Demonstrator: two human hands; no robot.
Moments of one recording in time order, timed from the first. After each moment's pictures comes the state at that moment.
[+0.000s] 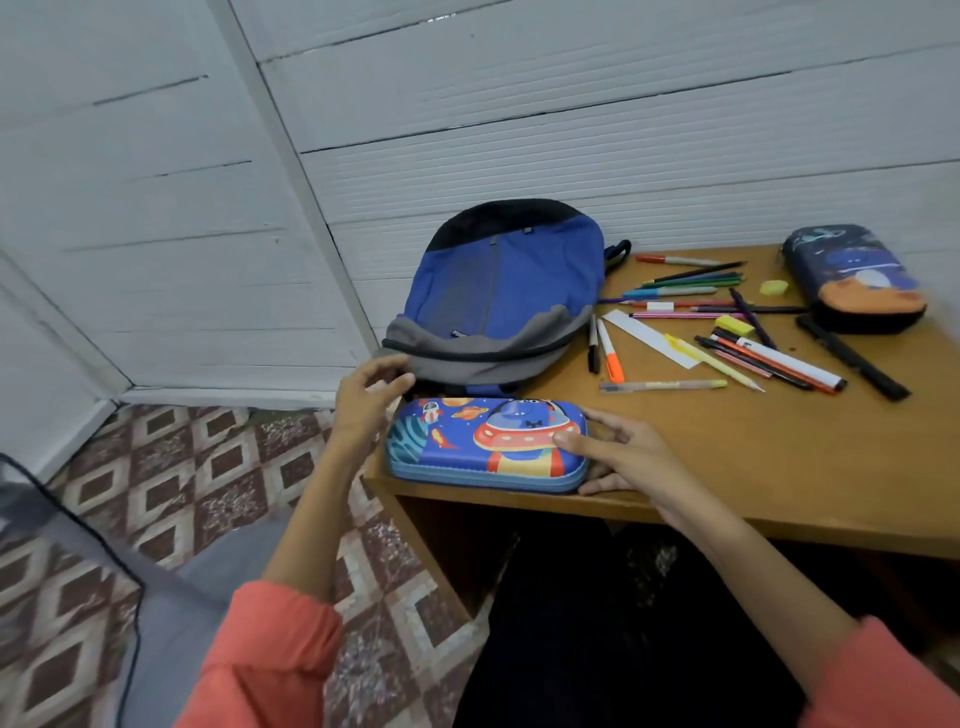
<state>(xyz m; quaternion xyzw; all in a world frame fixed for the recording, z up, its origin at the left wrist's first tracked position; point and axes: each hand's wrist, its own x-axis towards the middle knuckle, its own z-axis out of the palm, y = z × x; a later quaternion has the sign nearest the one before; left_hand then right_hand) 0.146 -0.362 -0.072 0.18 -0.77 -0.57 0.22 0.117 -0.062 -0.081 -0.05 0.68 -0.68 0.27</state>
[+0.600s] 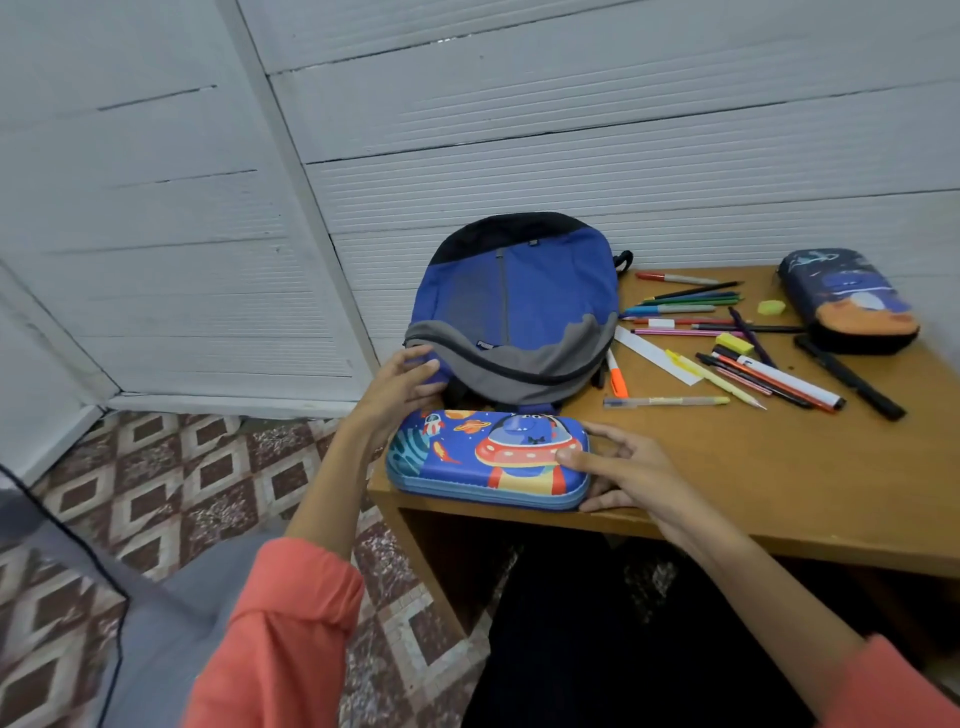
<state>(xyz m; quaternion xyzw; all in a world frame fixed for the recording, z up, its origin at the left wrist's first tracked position) 0.113 -0.364 -0.061 0.18 -0.70 -0.69 0.08 0.119 -0.066 -0.081 -0.04 0.68 -0.68 0.27</state>
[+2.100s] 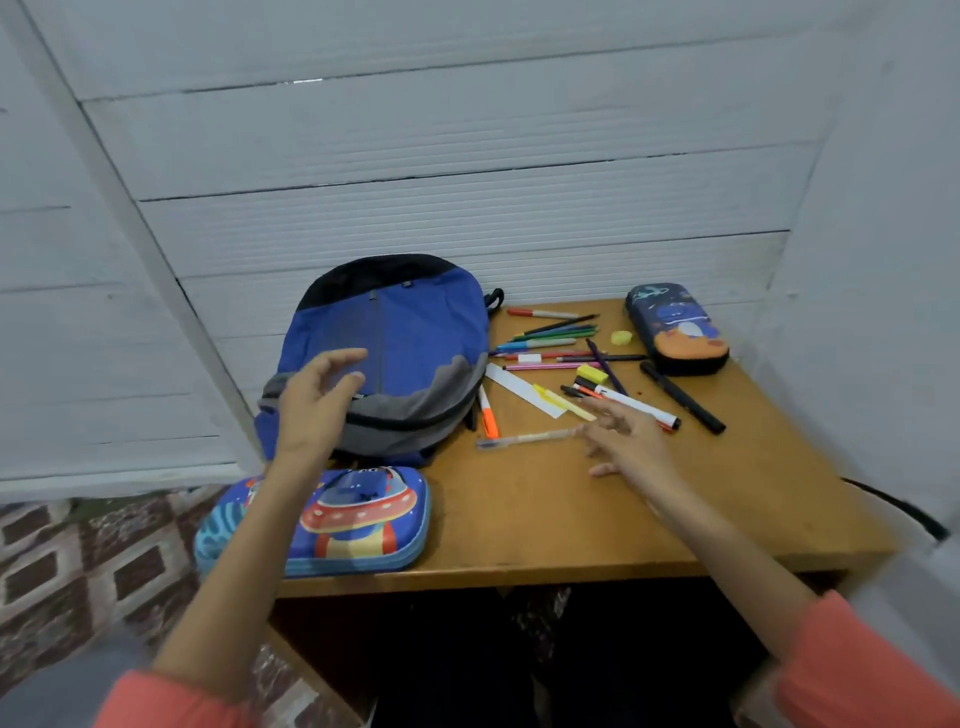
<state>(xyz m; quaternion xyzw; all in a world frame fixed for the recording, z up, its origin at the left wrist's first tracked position) 0.083 -0.266 -0.023 0.06 -0.80 -0.54 0.27 0.044 0.045 -0.073 0.03 0.78 -0.62 0.04</state>
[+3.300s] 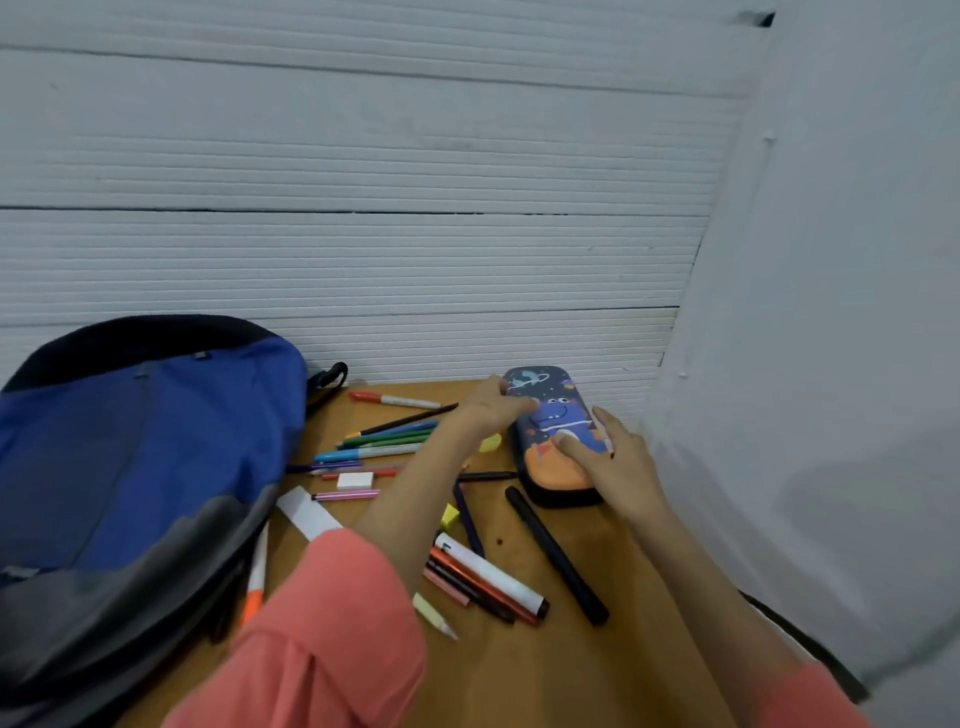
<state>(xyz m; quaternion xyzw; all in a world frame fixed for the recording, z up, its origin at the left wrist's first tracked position) -0.213 0.031 -0.041 -0.02 -0.83 -0.54 -0.11 -0.140 0.187 -0.069 0.08 0.85 -0.51 -0.09</state>
